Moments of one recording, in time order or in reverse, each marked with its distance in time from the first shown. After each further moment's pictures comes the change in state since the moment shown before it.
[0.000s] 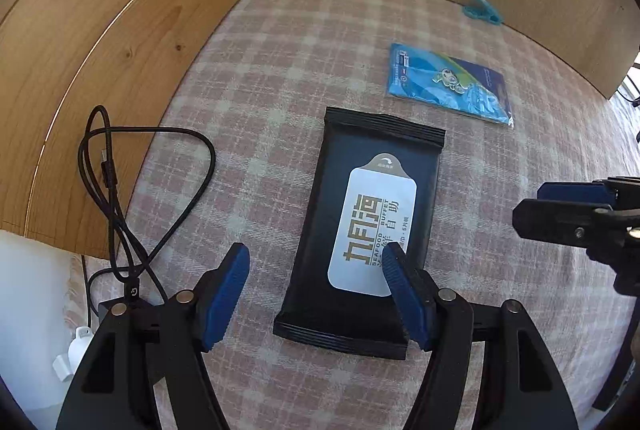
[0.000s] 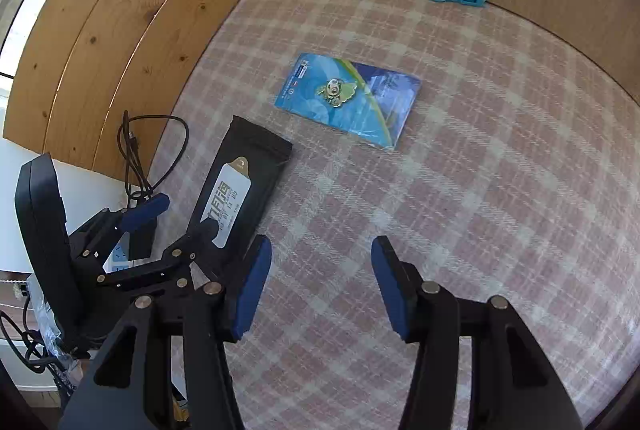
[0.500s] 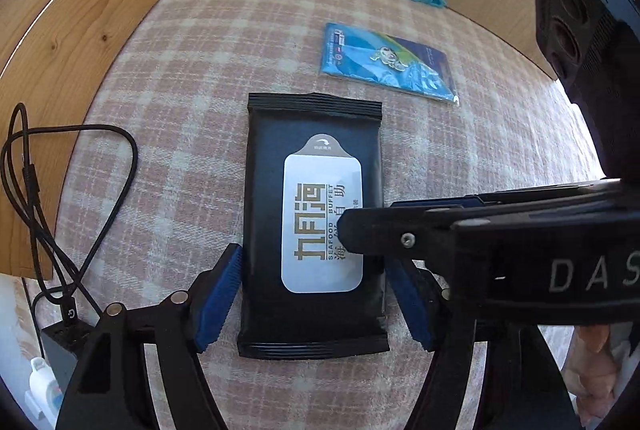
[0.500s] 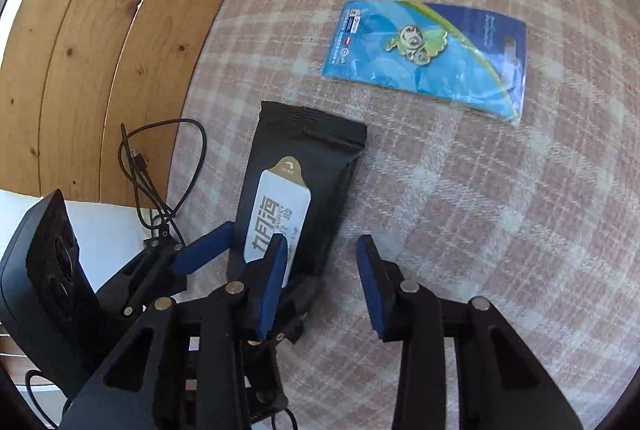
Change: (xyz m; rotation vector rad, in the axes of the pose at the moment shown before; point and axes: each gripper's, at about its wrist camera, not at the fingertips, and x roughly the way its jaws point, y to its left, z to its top) left arm 0.012 -0.014 -0.015 0.093 0.013 -0.238; right arm 0.052 0.024 0.008 0.163 0.080 0.142
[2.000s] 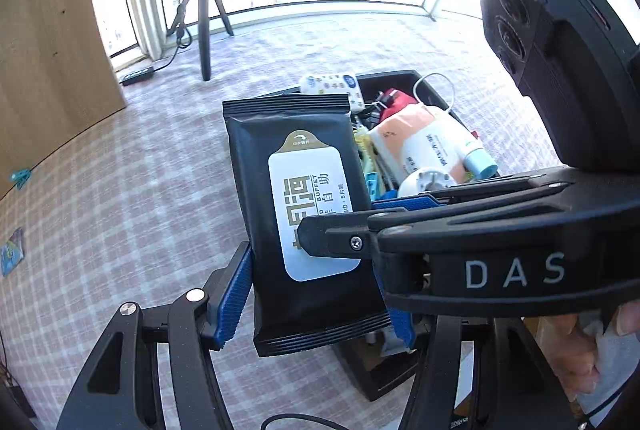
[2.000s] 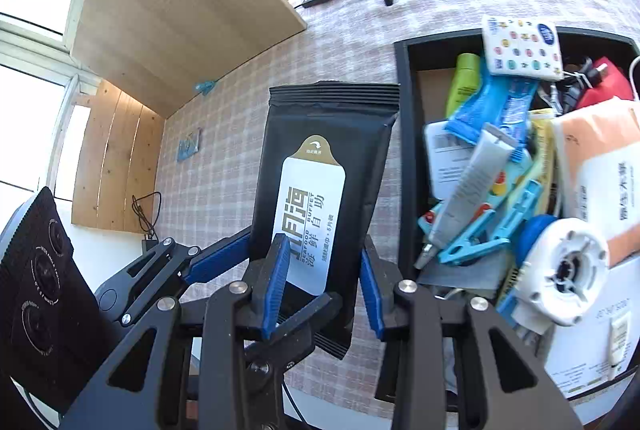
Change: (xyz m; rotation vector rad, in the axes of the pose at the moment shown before) left arm -0.098 -0.496 -0.110 0.648 -0.113 -0.286; right arm -0.320 -0.271 -0.319 0.340 -0.481 -0.063
